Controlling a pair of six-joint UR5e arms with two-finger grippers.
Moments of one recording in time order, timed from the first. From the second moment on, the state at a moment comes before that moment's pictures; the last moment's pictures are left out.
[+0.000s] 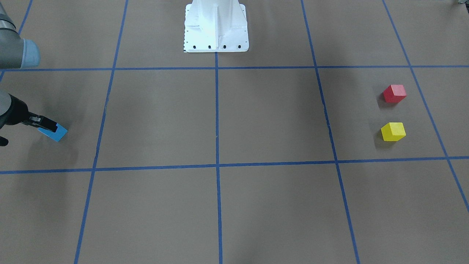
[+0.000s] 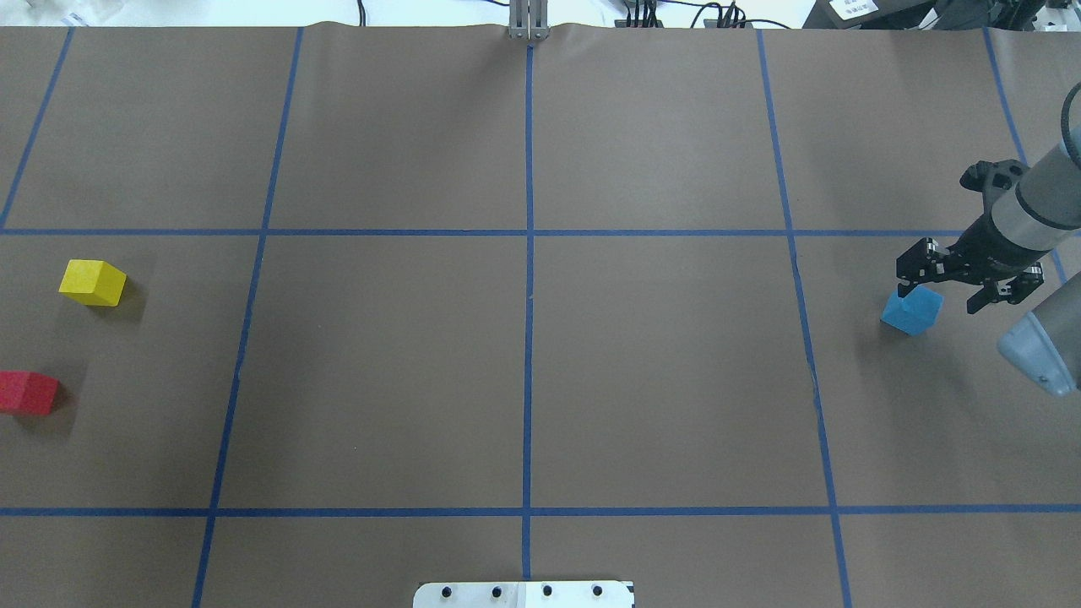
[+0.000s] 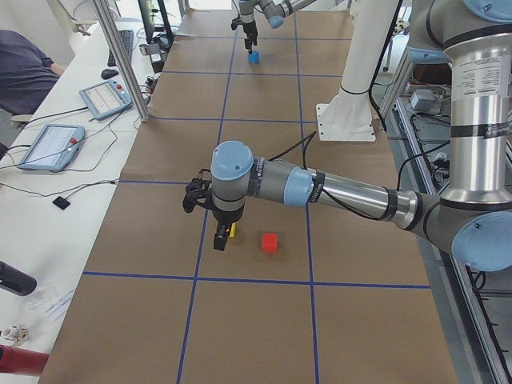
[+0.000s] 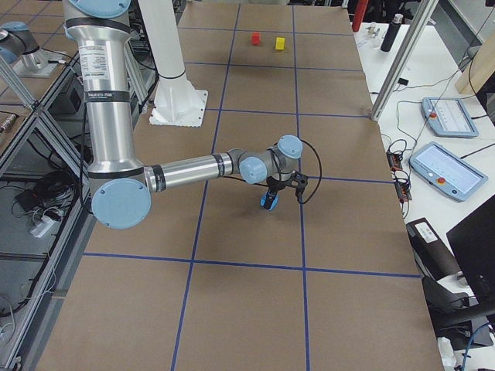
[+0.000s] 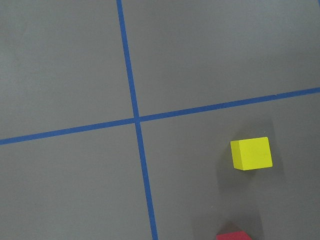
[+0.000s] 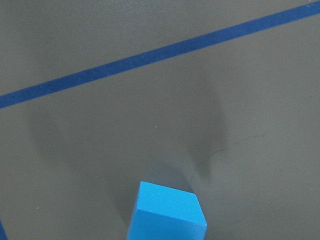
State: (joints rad) left arm -1.58 -1.48 -1.89 -1.55 -2.37 0.03; right arm 1.00 -1.50 1.65 -1.38 2.28 0.93
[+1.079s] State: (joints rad) left arm -1.58 -1.48 -1.89 -1.55 -2.37 0.03; right arm 0.99 -1.44 1.70 -1.40 2.27 0.92
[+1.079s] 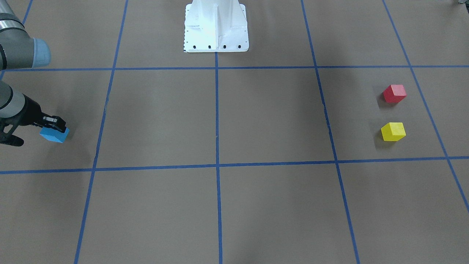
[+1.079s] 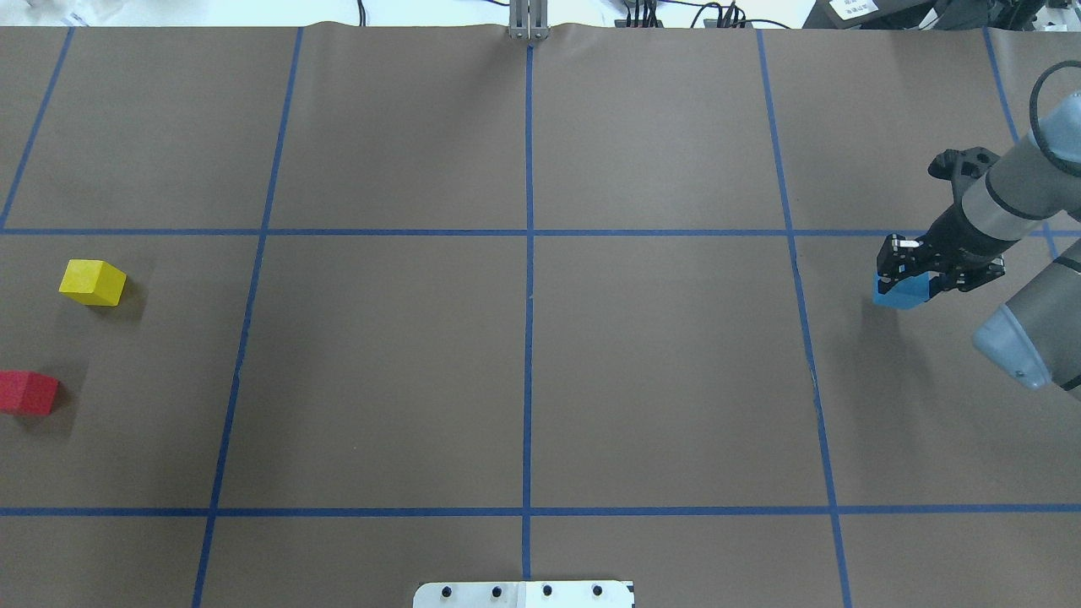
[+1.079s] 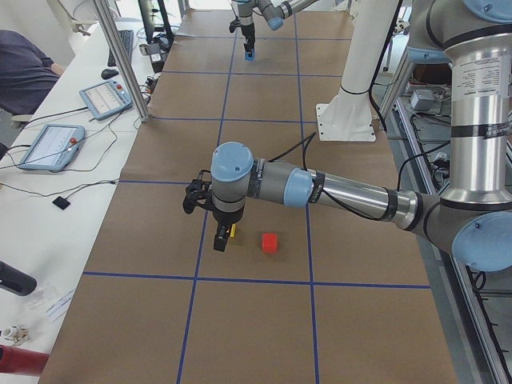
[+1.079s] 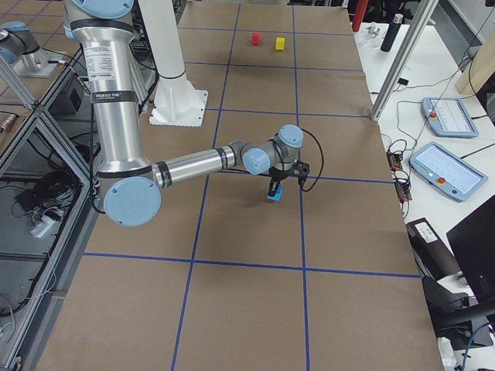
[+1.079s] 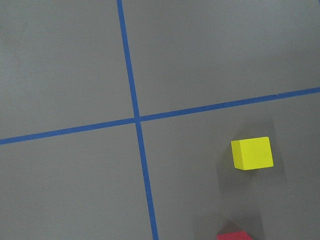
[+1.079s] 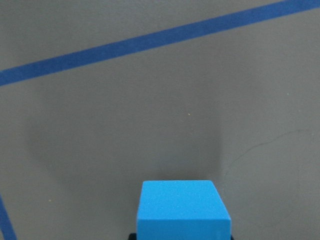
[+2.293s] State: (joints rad) left arm -1.56 -1.49 -1.88 -1.55 -2.37 0.03; right arm 0.61 -0.67 1.39 -1.64 2.10 0.99
